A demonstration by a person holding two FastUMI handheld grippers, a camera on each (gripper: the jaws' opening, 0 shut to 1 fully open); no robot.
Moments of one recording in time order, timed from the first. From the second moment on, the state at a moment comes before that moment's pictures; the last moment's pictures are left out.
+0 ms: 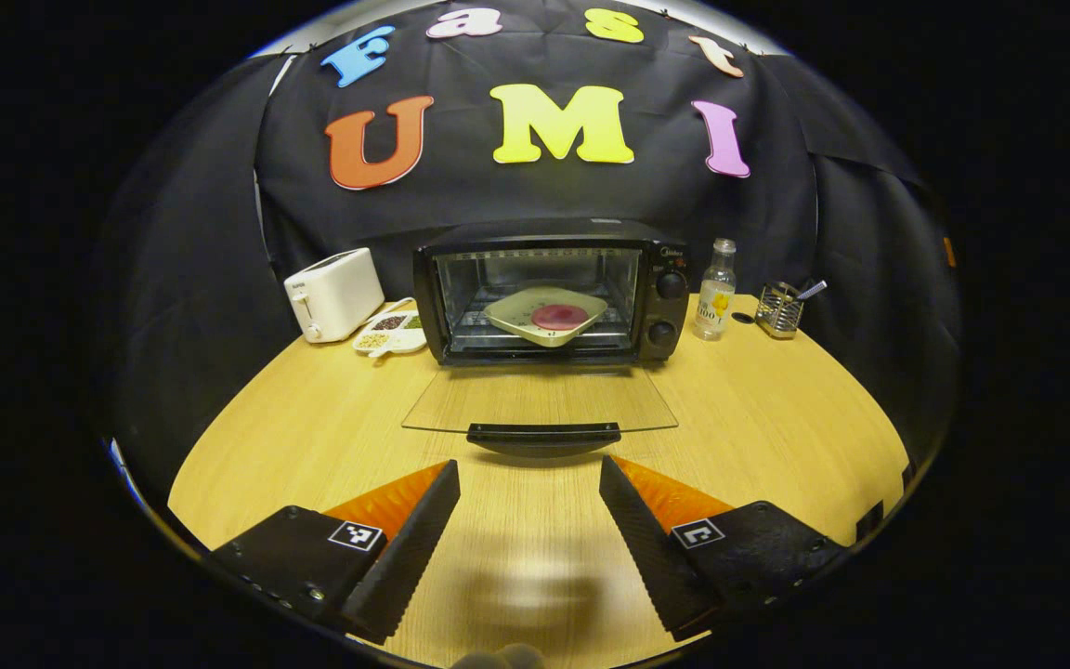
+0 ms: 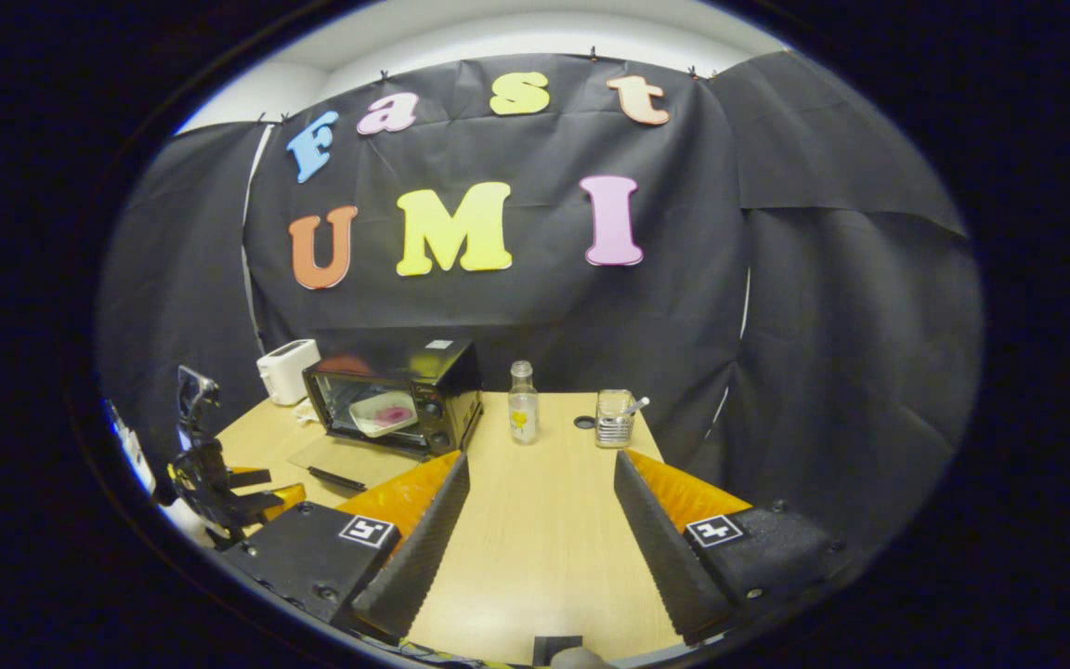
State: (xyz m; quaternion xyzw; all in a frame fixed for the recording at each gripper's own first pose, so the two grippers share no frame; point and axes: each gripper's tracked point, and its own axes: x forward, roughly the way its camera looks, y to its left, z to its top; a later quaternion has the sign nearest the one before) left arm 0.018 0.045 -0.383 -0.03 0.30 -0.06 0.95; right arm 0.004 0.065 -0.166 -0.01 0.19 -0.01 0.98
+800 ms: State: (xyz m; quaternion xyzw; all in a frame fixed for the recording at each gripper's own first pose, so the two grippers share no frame) left arm 0.084 0.024 -0.448 -0.02 0.33 -0.09 0.94; right arm -0.005 0.080 -0.167 -0.03 0.22 -0.09 0.97
